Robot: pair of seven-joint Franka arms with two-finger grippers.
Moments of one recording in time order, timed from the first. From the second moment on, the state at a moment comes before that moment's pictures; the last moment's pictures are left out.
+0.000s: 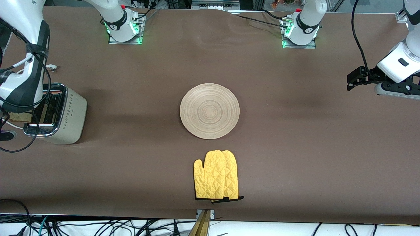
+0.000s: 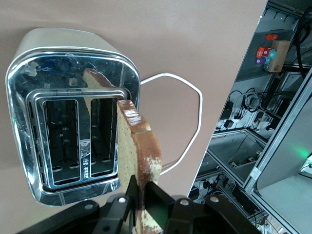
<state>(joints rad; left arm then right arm) 0.00 0.00 -0.04 -1.68 0.03 1.69 0.10 0.37 0.61 -0.69 -1.27 -0.23 1.54 -0.32</state>
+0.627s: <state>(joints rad) 0.00 0.00 -0.04 -1.68 0.03 1.69 0.10 0.39 0.61 -0.69 -1.27 -0.22 1.49 -0.32</state>
